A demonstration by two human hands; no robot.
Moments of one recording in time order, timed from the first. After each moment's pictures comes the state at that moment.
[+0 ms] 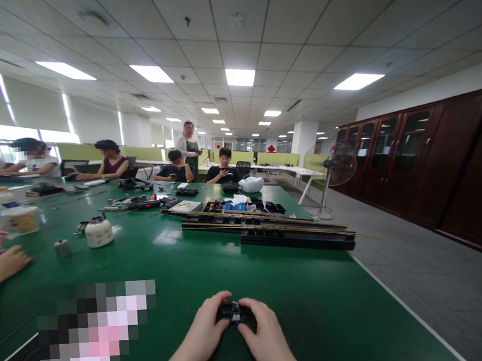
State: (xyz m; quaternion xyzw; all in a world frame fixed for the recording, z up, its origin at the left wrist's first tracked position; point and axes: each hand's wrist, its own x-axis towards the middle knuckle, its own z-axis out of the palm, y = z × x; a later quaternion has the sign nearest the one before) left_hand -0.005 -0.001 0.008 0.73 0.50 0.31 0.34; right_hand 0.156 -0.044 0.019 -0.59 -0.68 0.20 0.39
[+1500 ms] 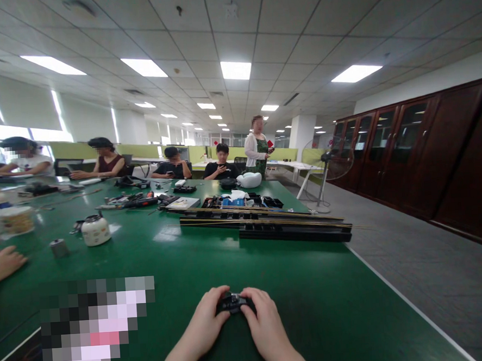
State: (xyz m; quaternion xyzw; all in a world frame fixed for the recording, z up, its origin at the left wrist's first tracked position) left_hand -0.002 -0.001 0.009 0.74 0.50 0.31 0.34; right_hand 0.157 -0.044 0.020 -0.58 -0.68 0.17 0.41
